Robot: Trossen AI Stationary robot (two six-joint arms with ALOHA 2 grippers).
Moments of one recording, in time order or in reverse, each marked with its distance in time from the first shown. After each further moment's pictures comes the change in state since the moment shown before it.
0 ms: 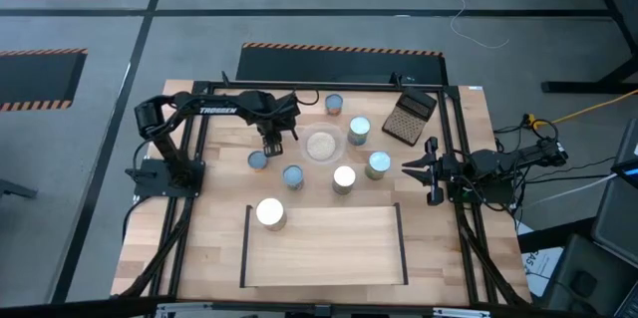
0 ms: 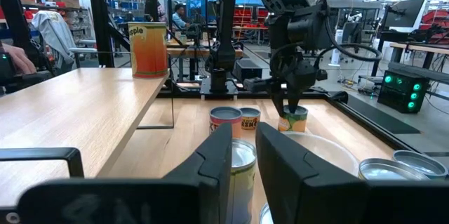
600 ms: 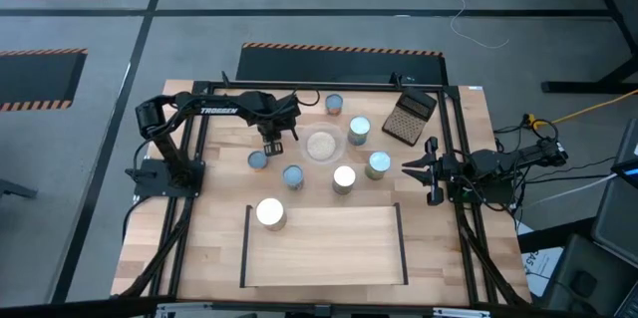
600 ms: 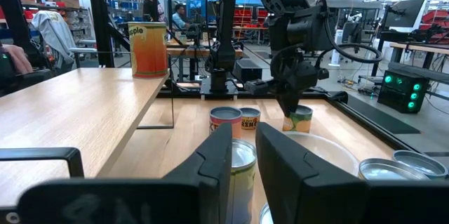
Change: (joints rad) left arm -0.001 0.007 0.000 0.000 -0.050 -0.003; right arm 0.000 0.000 0.000 0.000 0.000 0.000
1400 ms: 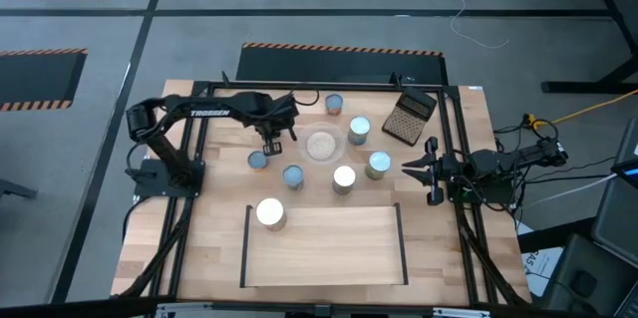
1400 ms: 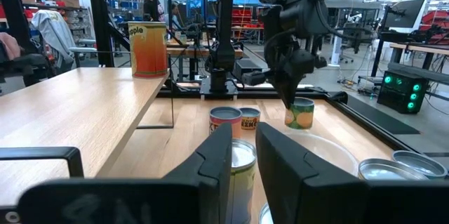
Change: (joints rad) left arm -0.039 -0.092 -0.004 -0.005 -0.034 -0.020; right arm 0.000 0.000 0.000 0.000 0.000 -0.003
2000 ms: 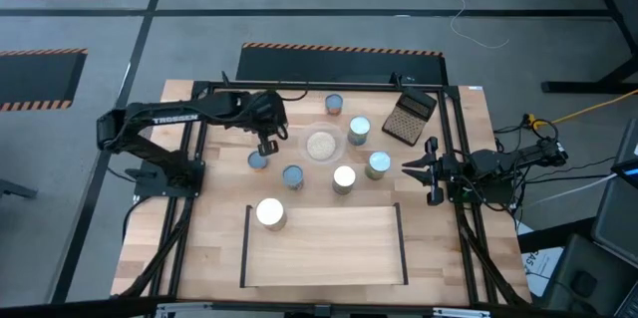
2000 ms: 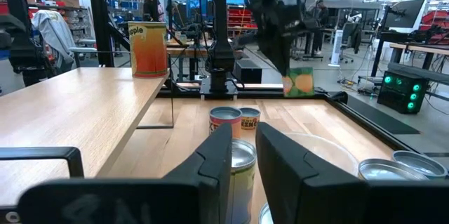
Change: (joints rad) left arm -0.086 -0.256 0.003 -0.001 0.001 -0.078; right arm 0.000 0.000 0.000 0.000 0.000 0.000
